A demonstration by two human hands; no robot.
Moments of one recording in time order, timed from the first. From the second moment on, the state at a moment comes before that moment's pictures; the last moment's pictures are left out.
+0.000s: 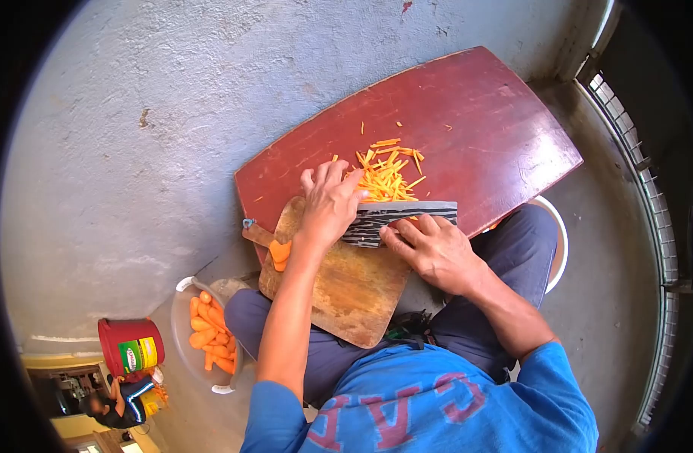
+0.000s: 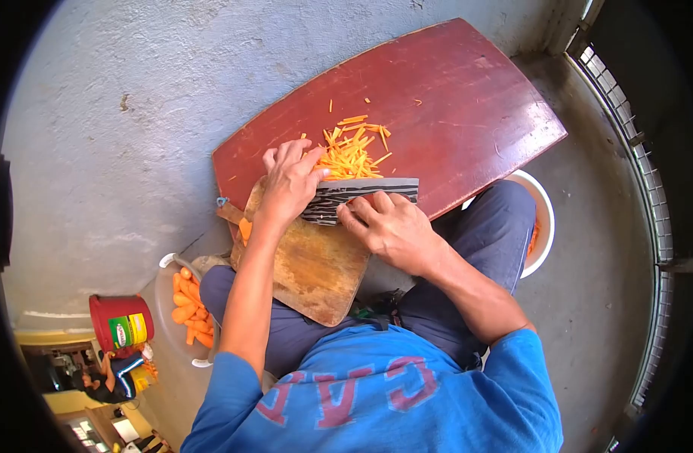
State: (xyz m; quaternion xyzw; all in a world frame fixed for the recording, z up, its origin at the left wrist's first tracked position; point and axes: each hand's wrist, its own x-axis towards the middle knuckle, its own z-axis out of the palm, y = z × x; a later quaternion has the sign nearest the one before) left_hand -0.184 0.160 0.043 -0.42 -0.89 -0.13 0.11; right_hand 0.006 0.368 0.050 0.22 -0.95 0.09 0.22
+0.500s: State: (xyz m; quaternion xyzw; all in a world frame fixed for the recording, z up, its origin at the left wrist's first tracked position) left_hand -0.183 0.161 0.062 -0.46 -0.87 -0.16 0.12; right_hand 0.009 0.368 0.056 0.22 -0.95 0.10 0.21
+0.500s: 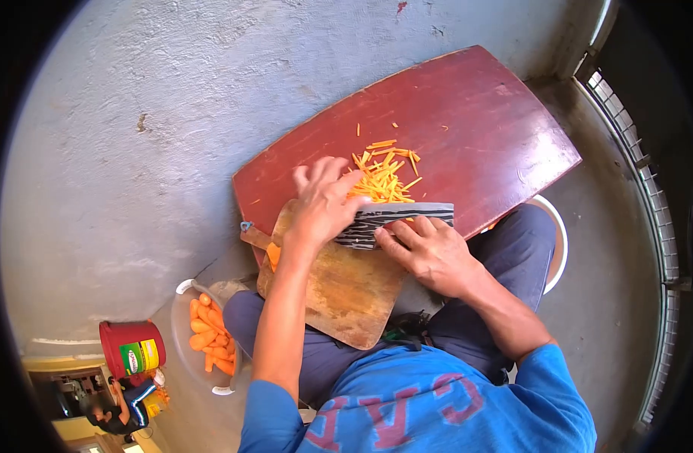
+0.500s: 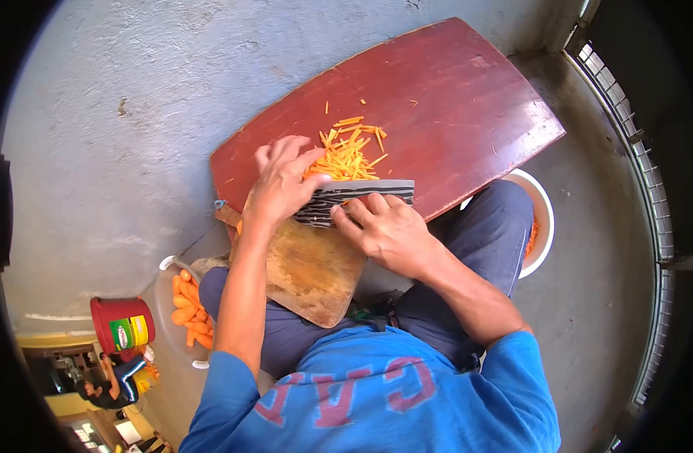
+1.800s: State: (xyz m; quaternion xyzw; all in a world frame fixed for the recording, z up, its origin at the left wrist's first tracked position) left_hand -0.161 0.174 0.007 -0.22 -0.84 -0.49 0.14; right_hand -0.008 0.390 0.047 -0.08 -0.71 0.70 0.04
